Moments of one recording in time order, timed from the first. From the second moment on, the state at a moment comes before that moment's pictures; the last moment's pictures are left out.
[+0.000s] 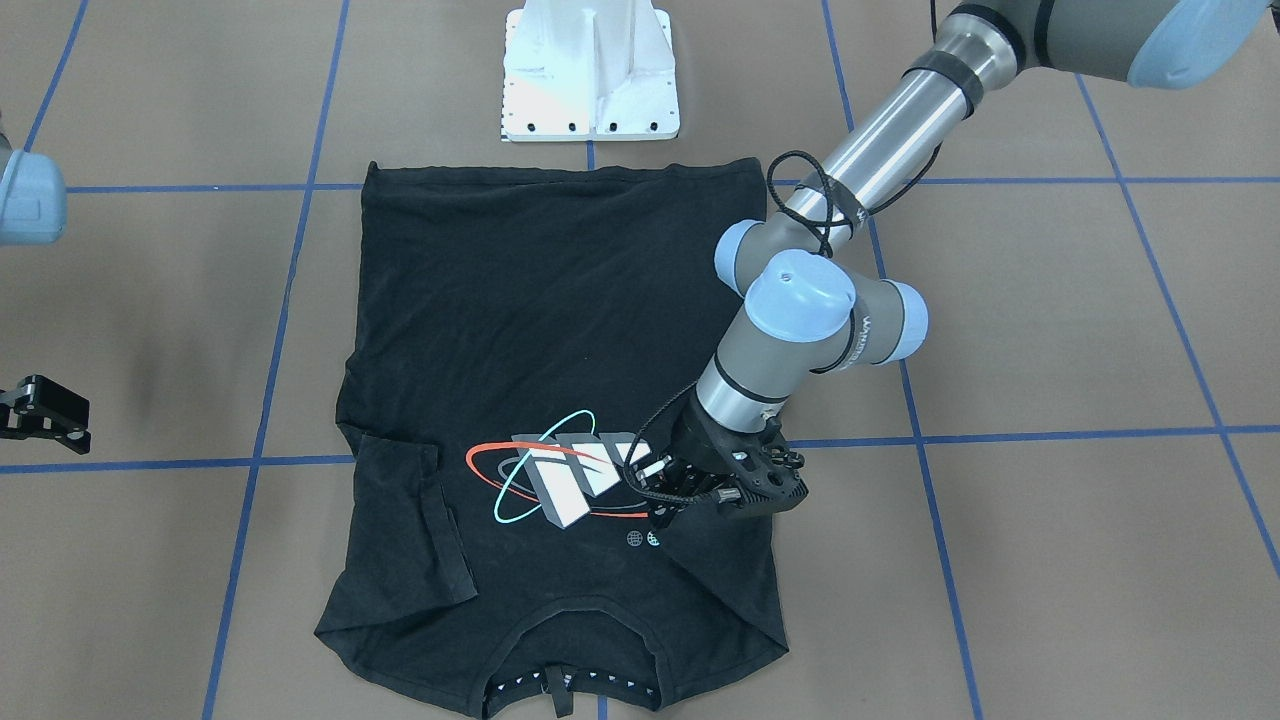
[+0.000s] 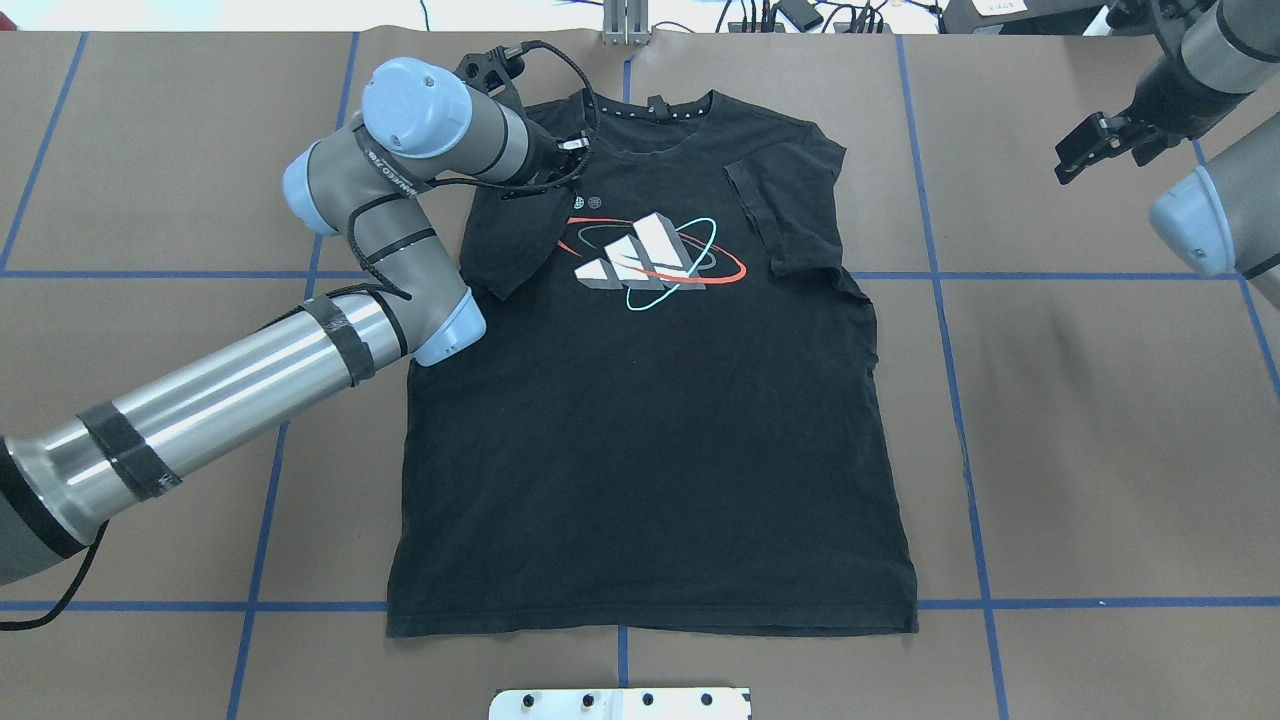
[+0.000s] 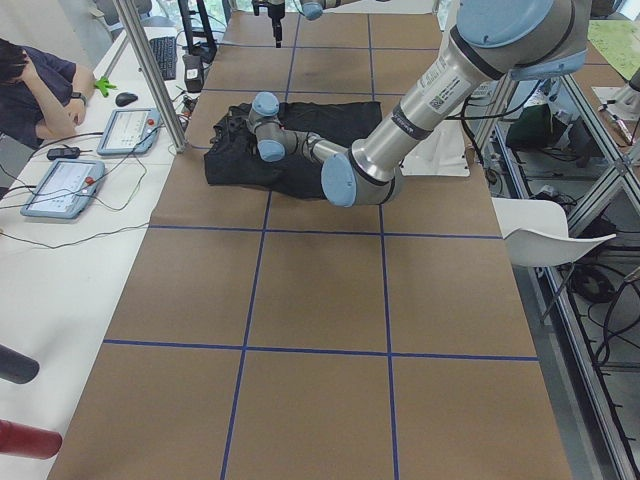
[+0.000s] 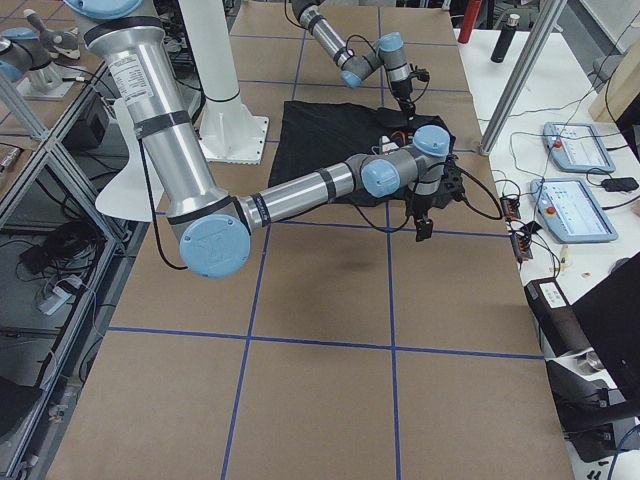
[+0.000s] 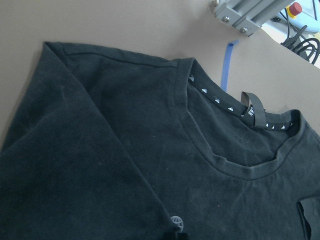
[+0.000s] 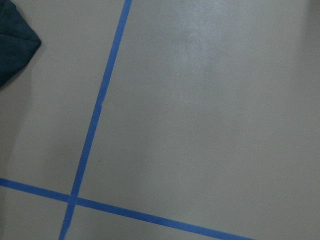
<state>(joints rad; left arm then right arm) -0.74 -2.51 -0.93 -2.47 -1.84 -1.50 1.19 -1.20 1.55 -1.49 2.21 0.33</state>
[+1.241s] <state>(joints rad) -0.74 -2.31 -1.26 -2.35 -1.94 -1.36 1.11 -1.29 1.71 -1.45 2.21 0.63</state>
